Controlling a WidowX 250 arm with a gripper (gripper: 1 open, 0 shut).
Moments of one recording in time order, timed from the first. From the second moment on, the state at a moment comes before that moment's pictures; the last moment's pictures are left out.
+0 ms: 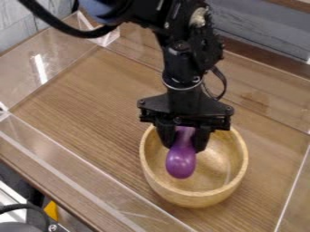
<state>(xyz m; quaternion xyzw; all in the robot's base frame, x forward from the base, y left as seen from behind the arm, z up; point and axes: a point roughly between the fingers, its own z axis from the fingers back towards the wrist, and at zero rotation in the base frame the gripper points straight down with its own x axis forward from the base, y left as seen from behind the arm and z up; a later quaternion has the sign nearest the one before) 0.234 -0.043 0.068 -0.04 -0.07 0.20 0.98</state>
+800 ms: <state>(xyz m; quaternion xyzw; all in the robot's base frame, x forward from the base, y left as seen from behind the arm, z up) 0.229 -0.046 0.067 -0.03 -0.08 0.20 0.98</state>
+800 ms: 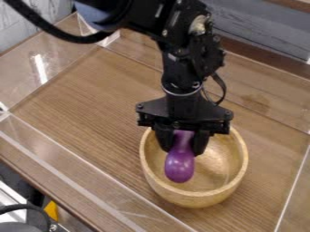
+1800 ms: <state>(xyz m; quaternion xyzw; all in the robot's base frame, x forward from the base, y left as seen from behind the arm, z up) 0.223 -0.046 0.072 -0.02 -0.08 0.20 0.98</state>
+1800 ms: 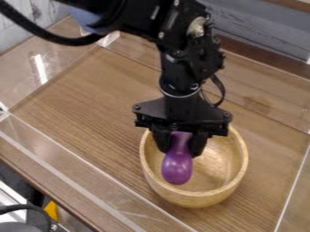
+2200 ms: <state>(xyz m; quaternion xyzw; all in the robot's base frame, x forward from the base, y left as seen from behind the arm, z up) 0.222 -0.038 0.078 -0.02 -0.08 0.21 0.97</state>
